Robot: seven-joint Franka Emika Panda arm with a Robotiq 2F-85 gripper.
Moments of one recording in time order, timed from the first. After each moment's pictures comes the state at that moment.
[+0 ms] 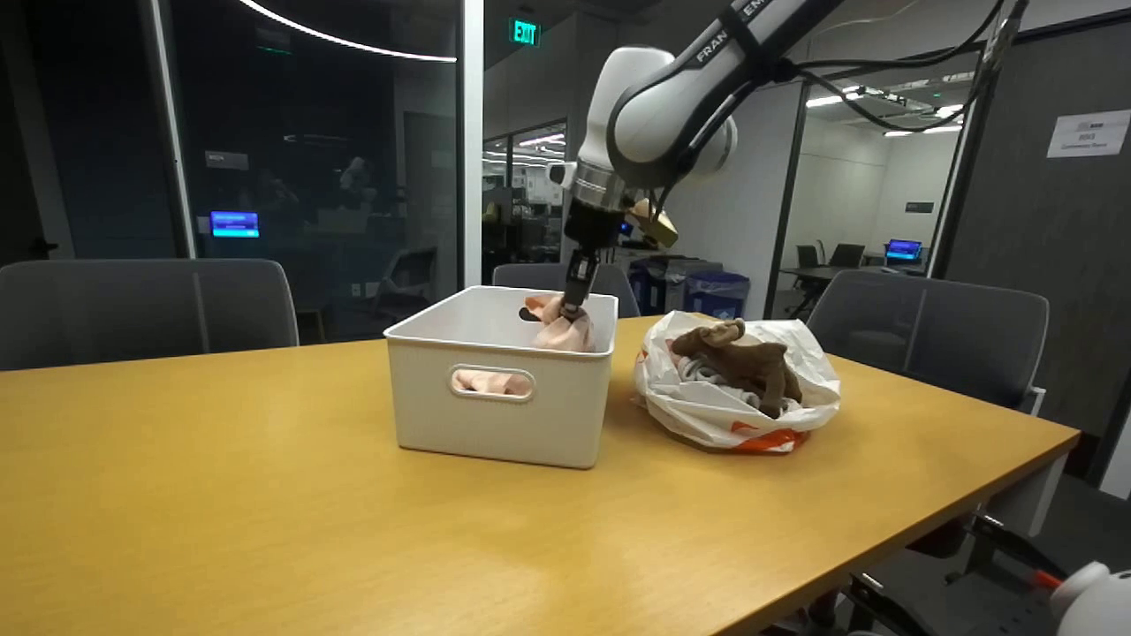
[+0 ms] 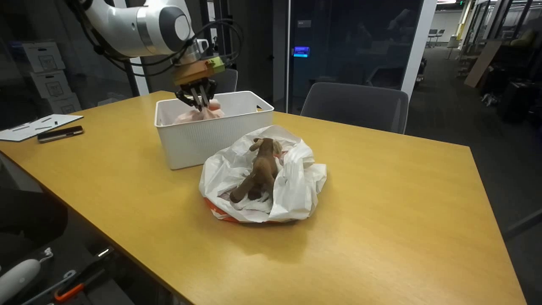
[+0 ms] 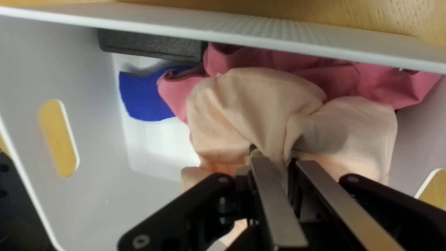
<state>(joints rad) 0.19 0.29 0.25 -2.02 -0.23 2.61 -0.54</state>
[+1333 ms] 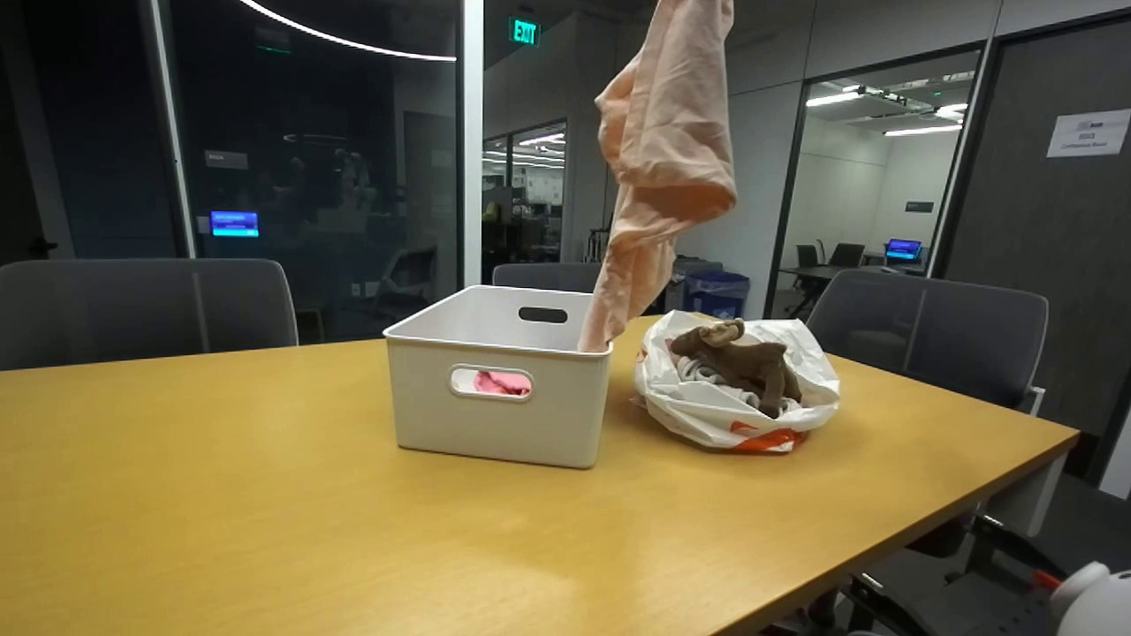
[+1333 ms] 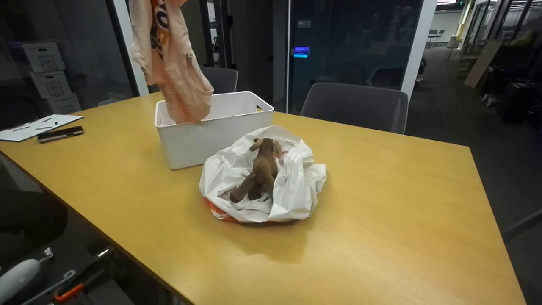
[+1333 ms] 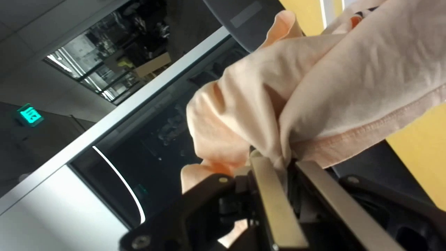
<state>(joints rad) 0.17 -0.74 0.33 -2.41 -0.81 2.63 0.20</state>
